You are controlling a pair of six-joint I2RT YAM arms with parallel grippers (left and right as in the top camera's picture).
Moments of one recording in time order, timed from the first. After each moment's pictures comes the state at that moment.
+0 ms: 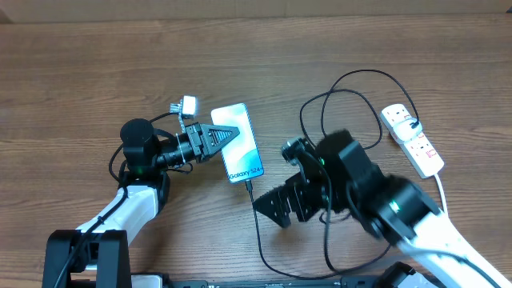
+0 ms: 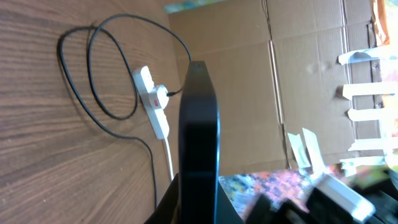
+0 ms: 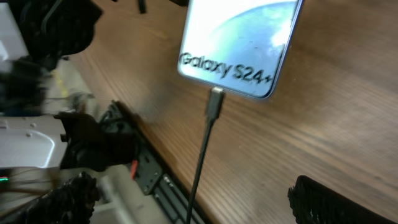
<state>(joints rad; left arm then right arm) -0.04 1.50 0.53 0.80 1.17 -1.19 0.71 1.09 1.00 -0.77 -0.45 0.35</state>
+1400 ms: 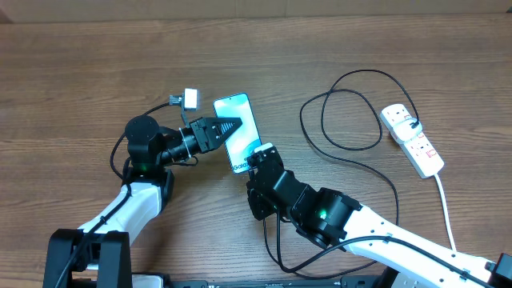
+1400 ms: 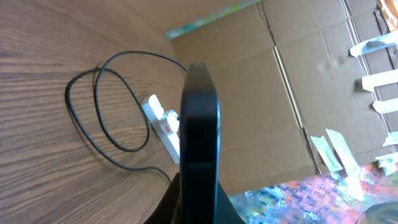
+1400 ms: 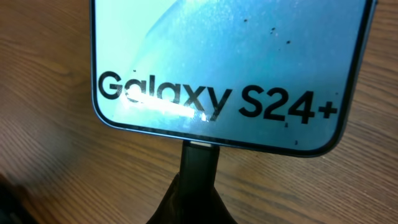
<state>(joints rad) -0.09 1.50 0.56 0.82 1.07 -1.07 0.98 1.34 0.88 -0.38 0.09 0.54</state>
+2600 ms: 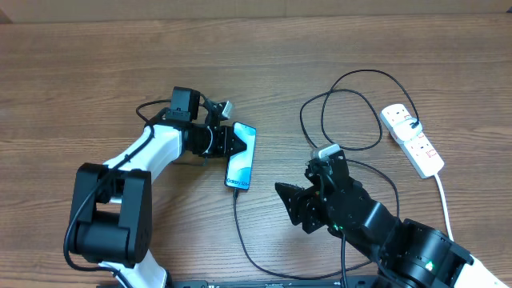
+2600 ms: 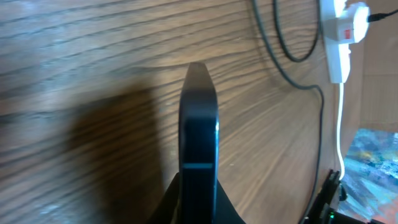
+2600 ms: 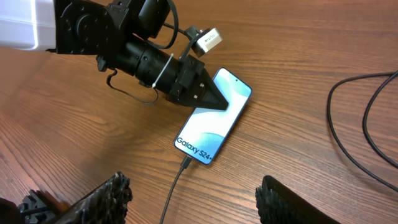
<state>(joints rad) -0.18 1.84 1.04 -0.43 0.76 -0.16 0.98 0.85 0.93 -0.69 0.22 0.52</state>
